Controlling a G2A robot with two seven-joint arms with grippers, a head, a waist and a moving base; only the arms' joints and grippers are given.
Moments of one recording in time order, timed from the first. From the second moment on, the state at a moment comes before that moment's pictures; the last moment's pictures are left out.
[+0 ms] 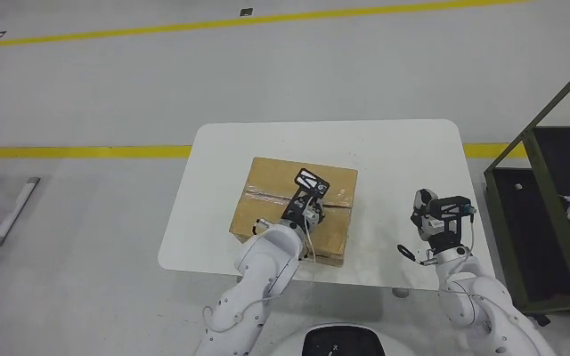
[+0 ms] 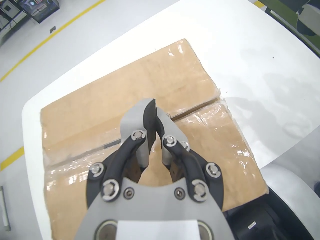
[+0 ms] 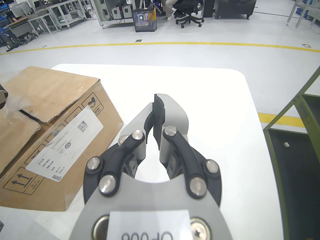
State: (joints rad) left arm 1.08 -1.41 -1.03 -1.77 1.55 -0.13 -0.73; right arm -1.53 -1.26 1.41 -1.74 -1.17 0.07 -0.08
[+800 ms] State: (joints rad) left arm 1.24 -1.35 -1.52 -2.03 1.89 -0.08 -0.76; right arm -1.50 -1.27 1.31 -1.82 -1.19 -0.09 -0.05
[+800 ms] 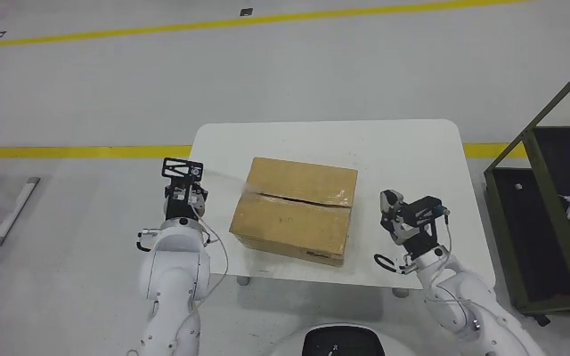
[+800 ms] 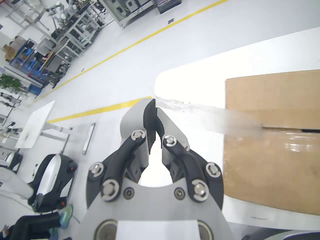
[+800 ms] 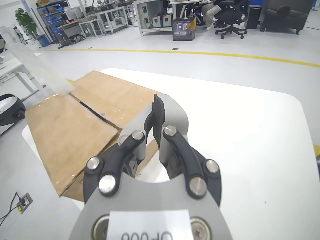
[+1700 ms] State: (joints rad) left arm 1.20 -1.34 -1.65 -1.89 1.99 0.00 -0.74; right arm -1.49 -1.28 1.27 -1.78 -1.22 -0.10 -0.03
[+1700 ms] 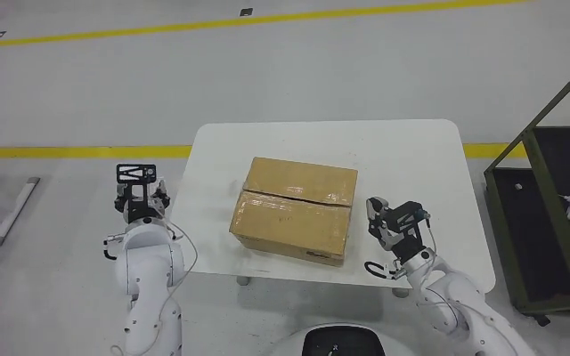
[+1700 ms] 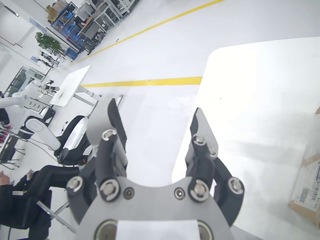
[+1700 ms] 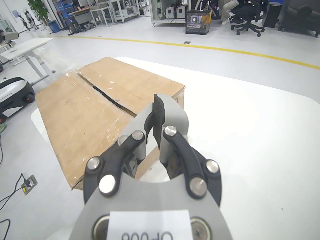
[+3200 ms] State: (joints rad) left arm 1.27 -1.36 -1.32 -1.80 1.84 -0.39 -0.79; right arm -1.49 -1.27 1.42 -1.68 -1.14 -0.04 -0.04
